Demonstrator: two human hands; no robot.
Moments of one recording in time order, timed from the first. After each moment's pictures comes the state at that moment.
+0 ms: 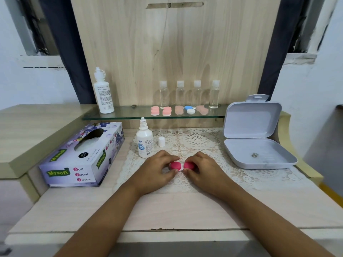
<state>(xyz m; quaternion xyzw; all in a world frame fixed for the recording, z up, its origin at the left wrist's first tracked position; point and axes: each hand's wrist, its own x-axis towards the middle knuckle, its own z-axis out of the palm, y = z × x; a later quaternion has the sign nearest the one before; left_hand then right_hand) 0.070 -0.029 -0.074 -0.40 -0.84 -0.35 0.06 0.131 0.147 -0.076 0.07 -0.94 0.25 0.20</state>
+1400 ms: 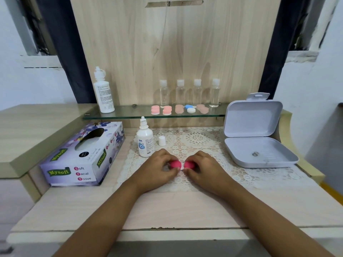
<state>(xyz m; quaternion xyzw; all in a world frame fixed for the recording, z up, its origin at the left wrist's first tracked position) 0.071 -0.025 -0.072 -0.38 -0.86 -0.34 0.05 0.130 0.149 -0.077 0.07 -0.94 0.25 0.20</state>
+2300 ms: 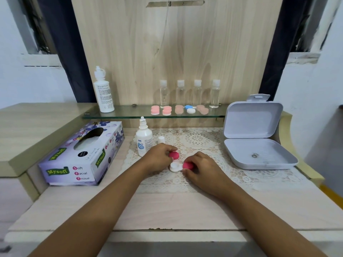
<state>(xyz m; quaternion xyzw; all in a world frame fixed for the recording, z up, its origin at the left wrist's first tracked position) 0.042 0.000 -0.051 -0.26 -0.90 -0.34 -0.06 0.133 0.147 -0.074 0.06 -0.95 0.25 0.19</state>
